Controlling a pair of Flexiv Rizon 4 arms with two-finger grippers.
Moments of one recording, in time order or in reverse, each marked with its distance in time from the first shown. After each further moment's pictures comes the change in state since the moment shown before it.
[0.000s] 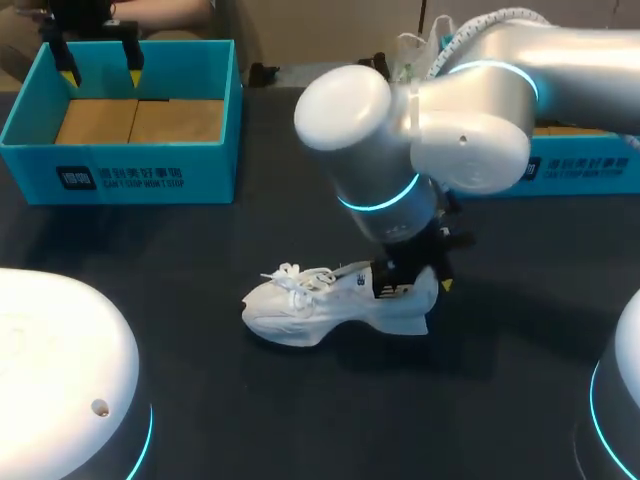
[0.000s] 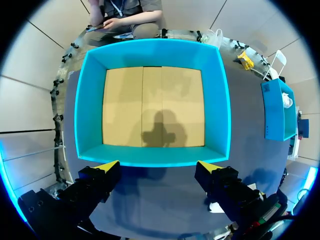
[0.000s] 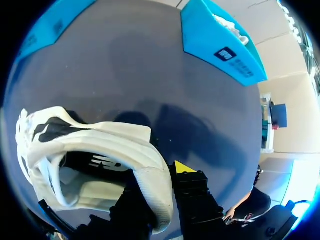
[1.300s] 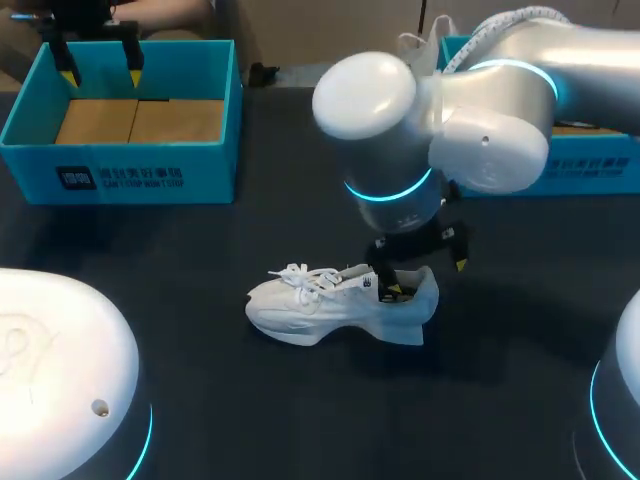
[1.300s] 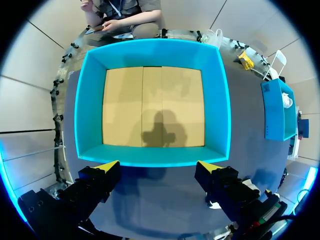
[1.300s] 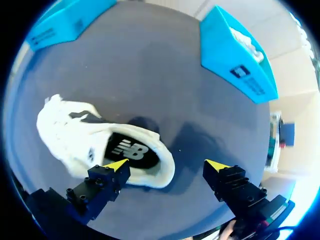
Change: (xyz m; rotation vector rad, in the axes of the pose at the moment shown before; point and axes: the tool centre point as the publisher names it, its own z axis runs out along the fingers) left arm 0.000 0.000 0.000 0.000 0.000 0.000; right arm 0.008 0.012 -0.026 -0.079 0.100 -0.151
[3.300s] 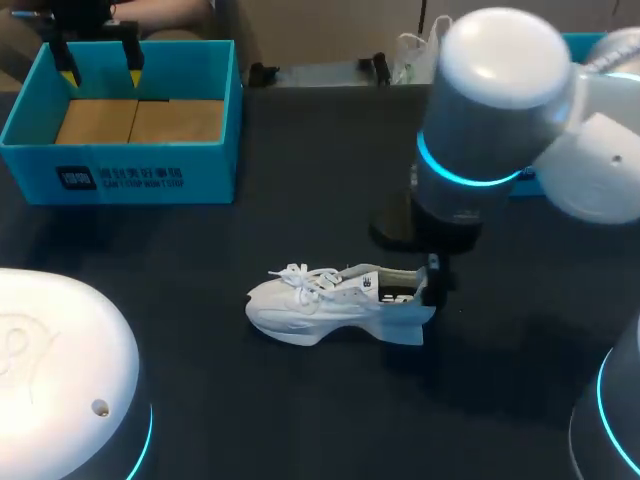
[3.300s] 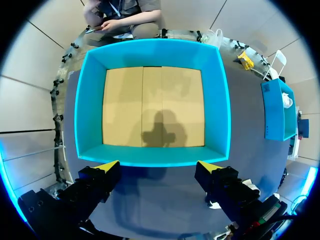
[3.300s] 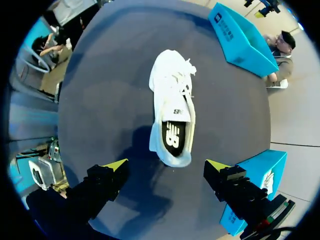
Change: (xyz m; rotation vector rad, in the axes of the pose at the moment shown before) left arm 0.000 0.000 0.000 0.000 0.000 0.000; right arm -0.015 -0.018 -0.048 -0.293 0.198 -1.251
